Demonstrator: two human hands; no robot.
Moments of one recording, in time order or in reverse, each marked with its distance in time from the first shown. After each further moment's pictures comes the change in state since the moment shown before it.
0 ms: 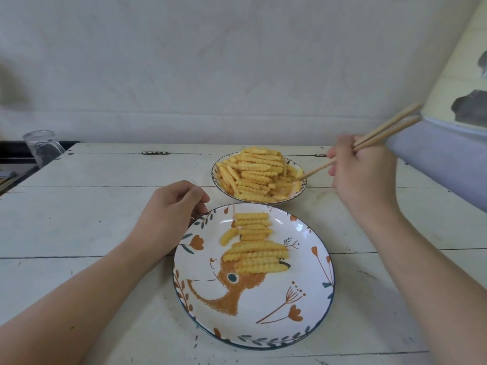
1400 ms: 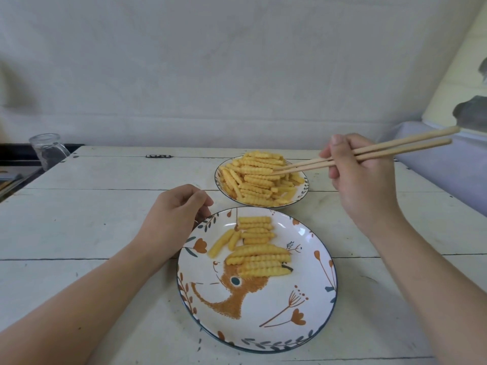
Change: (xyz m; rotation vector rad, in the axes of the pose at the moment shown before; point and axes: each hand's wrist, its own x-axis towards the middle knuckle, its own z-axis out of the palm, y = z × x) left_hand 0.001 -0.002 0.001 -0.022 0.002 0.006; right_hand -0.013 -0.015 -0.005 0.396 -0.168 -0.028
